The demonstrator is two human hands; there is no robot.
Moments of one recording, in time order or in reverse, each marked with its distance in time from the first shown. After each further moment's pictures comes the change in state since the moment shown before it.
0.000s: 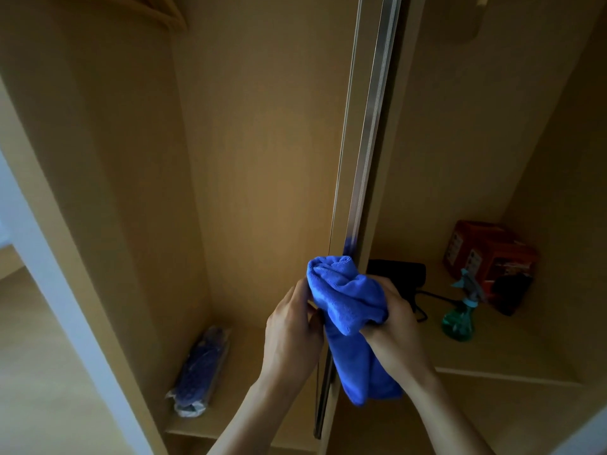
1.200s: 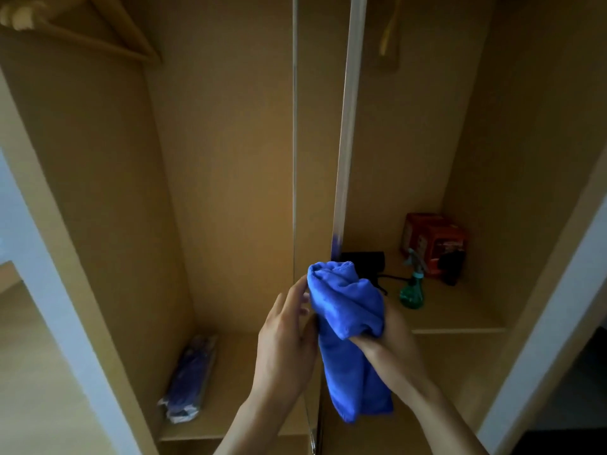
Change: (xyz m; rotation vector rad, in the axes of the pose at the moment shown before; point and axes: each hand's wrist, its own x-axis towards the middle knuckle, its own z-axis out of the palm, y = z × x) left_hand -0.099 0.069 -0.040 -0.084 -0.037 0.112; right_hand -0.120 -0.064 -0.031 0.011 0.037 0.096
